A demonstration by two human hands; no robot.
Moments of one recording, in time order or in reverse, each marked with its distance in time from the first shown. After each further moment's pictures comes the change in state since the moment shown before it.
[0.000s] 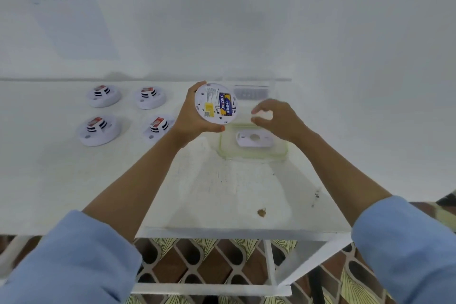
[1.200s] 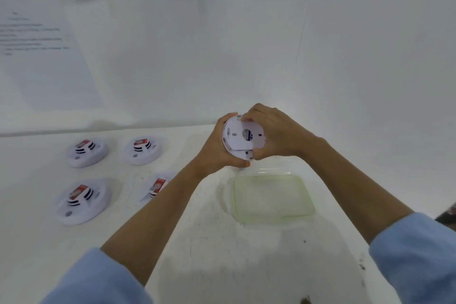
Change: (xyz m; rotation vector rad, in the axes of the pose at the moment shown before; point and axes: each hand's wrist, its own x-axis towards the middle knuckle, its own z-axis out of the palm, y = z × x) left_hand 0.093 -0.030 0.003 -0.106 -0.296 0.144; right_hand 0.086 -0.047 -0.017 -0.528 -0.037 -0.375
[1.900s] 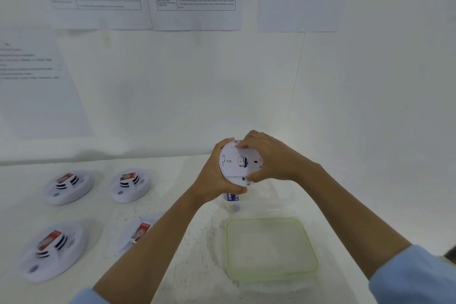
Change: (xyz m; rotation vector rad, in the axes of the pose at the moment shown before) left_hand 0.036 -0.004 0.001 0.023 0.050 0.021; right_hand 0.029 0.027 -0.007 0.131 -0.176 0.140
